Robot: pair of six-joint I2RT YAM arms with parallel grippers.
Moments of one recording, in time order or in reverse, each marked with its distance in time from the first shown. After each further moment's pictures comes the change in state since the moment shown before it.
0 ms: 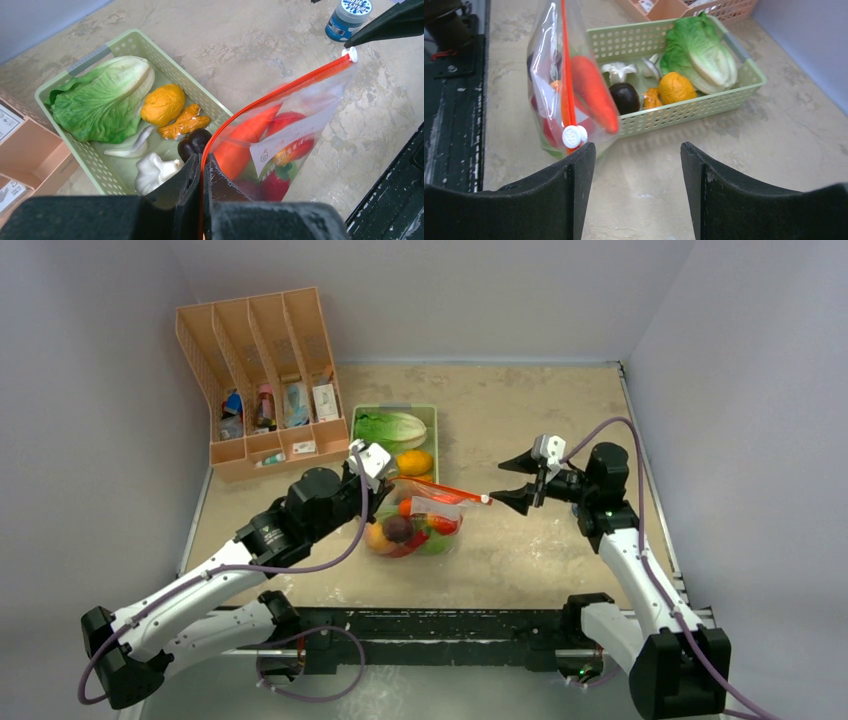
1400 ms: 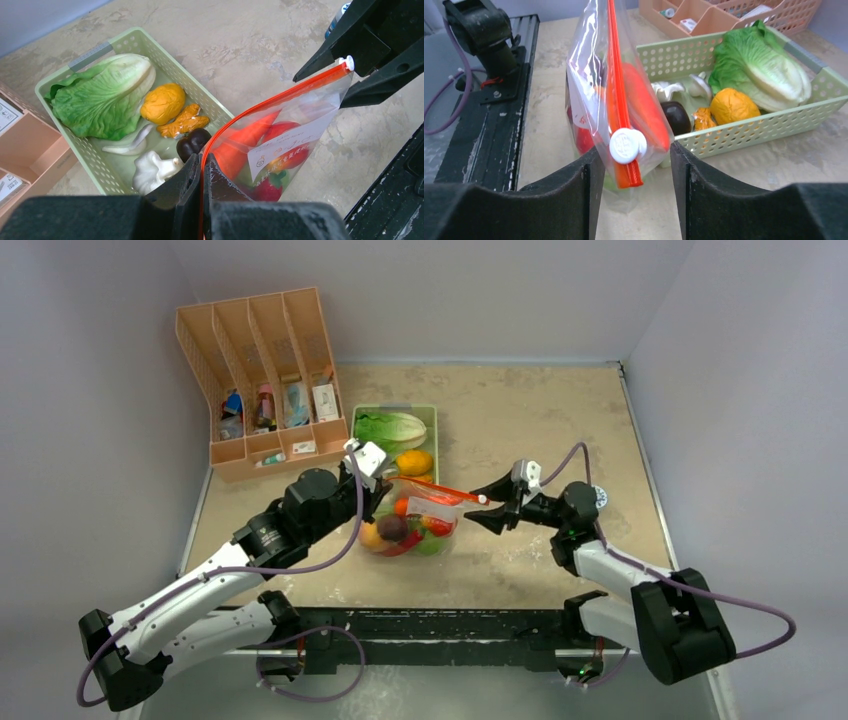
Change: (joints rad) left arm 0.000 -0.022 -0.003 -0.005 -0.016 -0.032; right arm 0.205 0.174 -0.328 0.836 0.106 0.436
